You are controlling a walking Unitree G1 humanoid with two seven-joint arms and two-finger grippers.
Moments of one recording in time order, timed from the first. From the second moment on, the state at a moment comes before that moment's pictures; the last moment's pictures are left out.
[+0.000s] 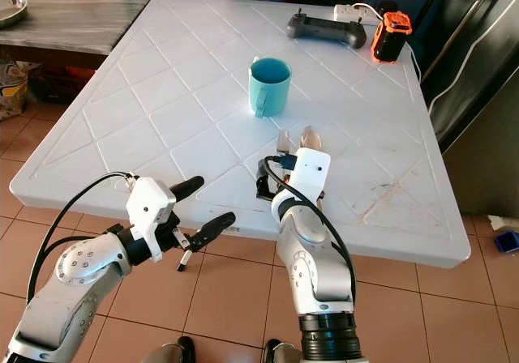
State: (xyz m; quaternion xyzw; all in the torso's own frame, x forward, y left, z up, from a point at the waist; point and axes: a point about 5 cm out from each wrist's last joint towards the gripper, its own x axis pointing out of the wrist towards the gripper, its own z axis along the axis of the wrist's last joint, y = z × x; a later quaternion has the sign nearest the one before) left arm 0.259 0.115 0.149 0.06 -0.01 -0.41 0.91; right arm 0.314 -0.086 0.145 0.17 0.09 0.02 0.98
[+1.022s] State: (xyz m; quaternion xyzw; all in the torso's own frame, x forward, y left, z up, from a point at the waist) left arm 0.257 0.111 0.146 0.05 0.00 -0.42 0.91; right arm 0.333 -0.082 0.144 0.14 0.13 0.01 0.98
